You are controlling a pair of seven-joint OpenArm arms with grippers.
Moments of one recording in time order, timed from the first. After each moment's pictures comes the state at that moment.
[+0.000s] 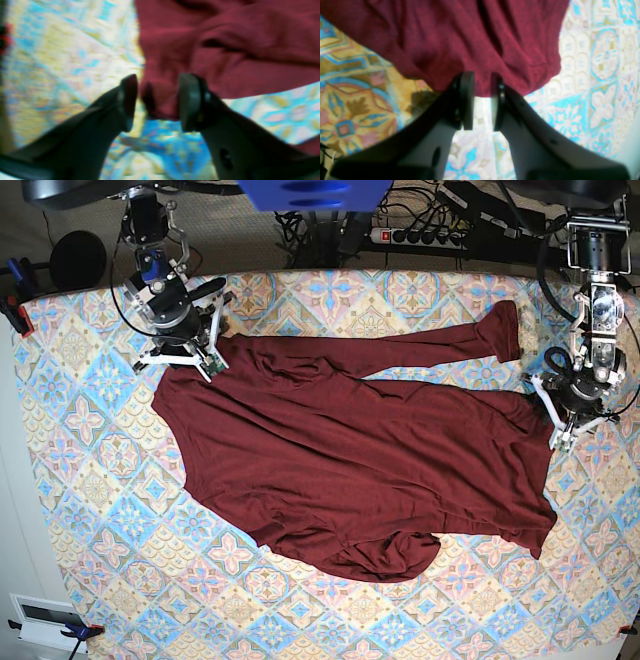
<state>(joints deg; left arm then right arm) 2.3 -36.6 -5.9 83.7 -15.2 -19.1 39.7 -20.2 14.9 -3.4 110.5 -12.1 24.6 -45.7</state>
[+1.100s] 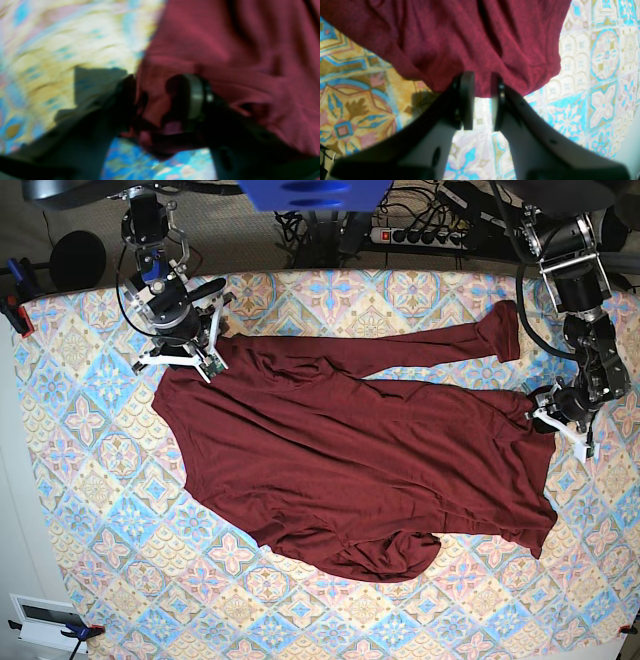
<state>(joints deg) -10.9 -26.5 -20.6 59.3 -26.5 -20.7 45.7 -20.2 14.9 -3.3 110.5 -12.1 24.5 -45.7</state>
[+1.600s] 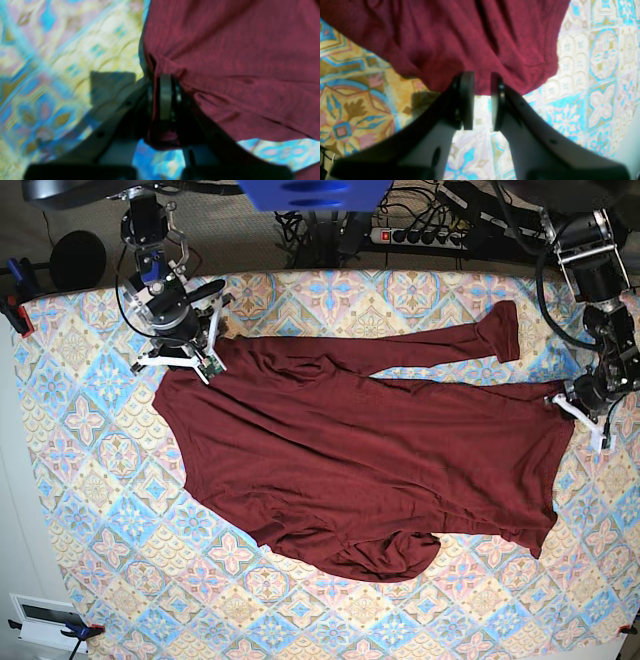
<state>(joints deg) -5.9 -31.7 -20.4 63.7 -26.1 -23.7 45.9 -20.0 14.8 -3.2 110.5 -12.1 24.5 -45.7</state>
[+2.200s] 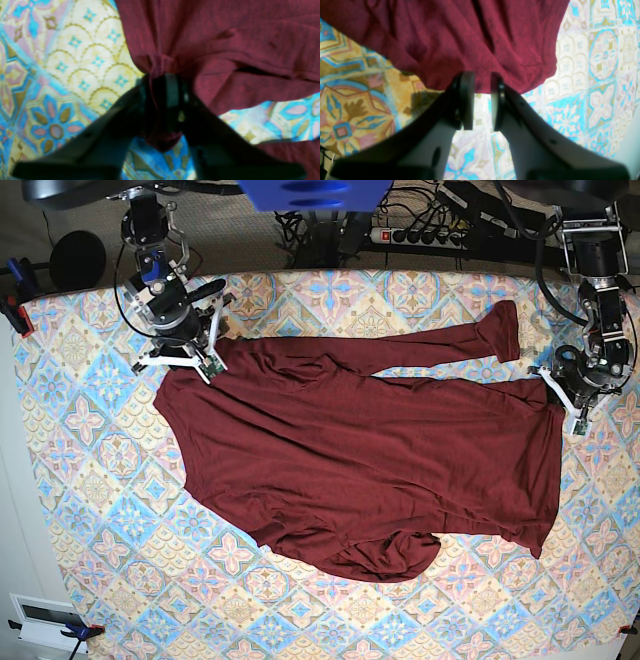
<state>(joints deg) 0.8 -34.1 -11.9 69.7 -18.8 -23.7 38.4 -20.0 14.9 -3.4 110.4 -12.1 24.5 -45.7</state>
